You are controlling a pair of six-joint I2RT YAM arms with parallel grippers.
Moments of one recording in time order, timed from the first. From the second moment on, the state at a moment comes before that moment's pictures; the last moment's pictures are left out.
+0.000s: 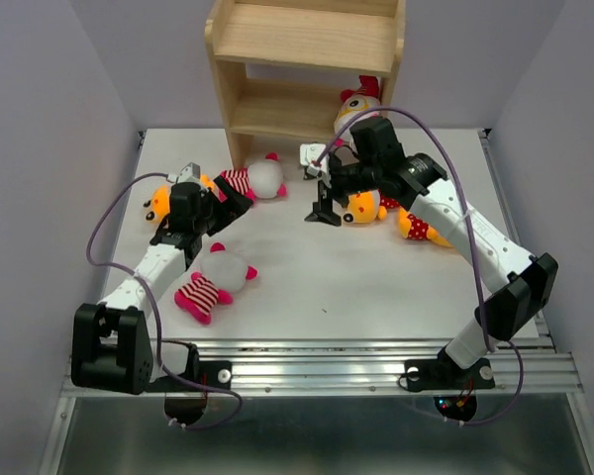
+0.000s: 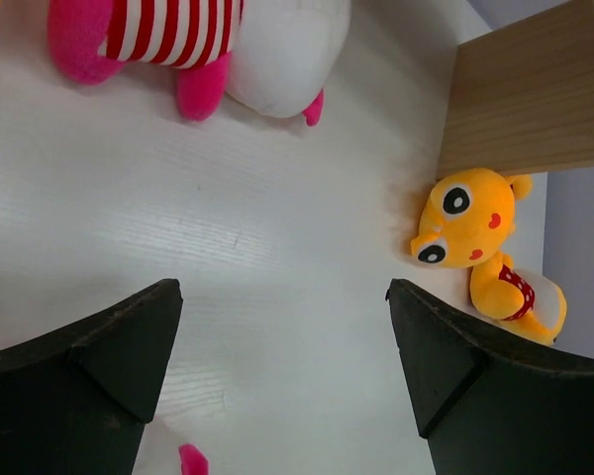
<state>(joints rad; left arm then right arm) -0.18 1.20 0.70 0.04 0.14 -0.77 0.62 1.64 1.79 -0.69 -0.57 -0.73</state>
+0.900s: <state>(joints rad) -0.12 1.98 1.35 -0.22 -0.02 -1.01 0.62 1.62 1.43 -0.75 -0.75 -0.70</state>
